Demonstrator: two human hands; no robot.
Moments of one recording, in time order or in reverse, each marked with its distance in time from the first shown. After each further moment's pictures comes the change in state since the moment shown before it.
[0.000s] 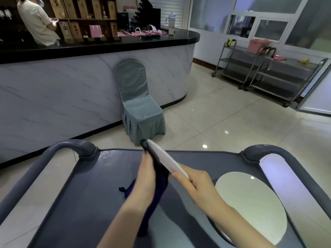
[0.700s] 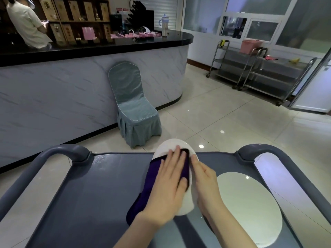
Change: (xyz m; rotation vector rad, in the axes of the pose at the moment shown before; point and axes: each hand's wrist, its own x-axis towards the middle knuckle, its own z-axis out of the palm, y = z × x) left_hand -0.026 -0.030 0.025 1.106 -0.362 0.827; right_hand 0.011 -0.002 -0.001 0.772 0.447 0.557
